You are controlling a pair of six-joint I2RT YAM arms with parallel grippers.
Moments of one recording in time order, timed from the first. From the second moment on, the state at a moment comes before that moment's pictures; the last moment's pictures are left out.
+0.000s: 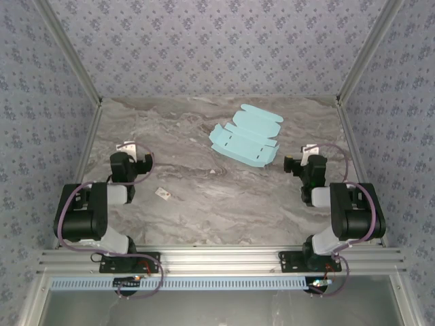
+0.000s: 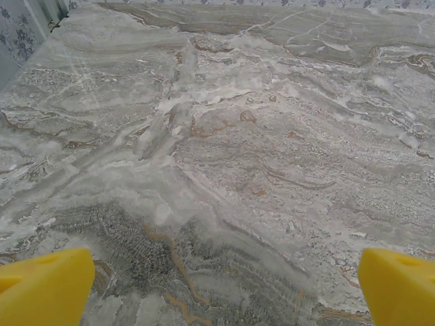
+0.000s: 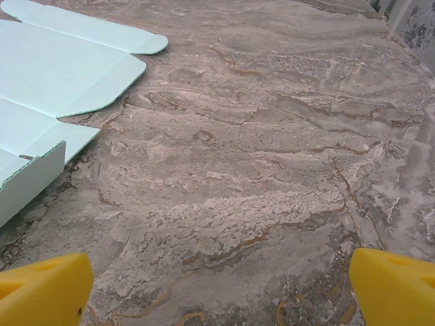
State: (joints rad) left arm 0.02 1.53 0.42 0.68 -0.01 -0.03; right arm -0.02 1.52 0.37 0.72 0.06 -0.03
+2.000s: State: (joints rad) left arm -0.49 1.39 0.91 -0.09 0.07 -0.37; right arm 0.23 1.67 0.94 -0.23 0.04 0.48
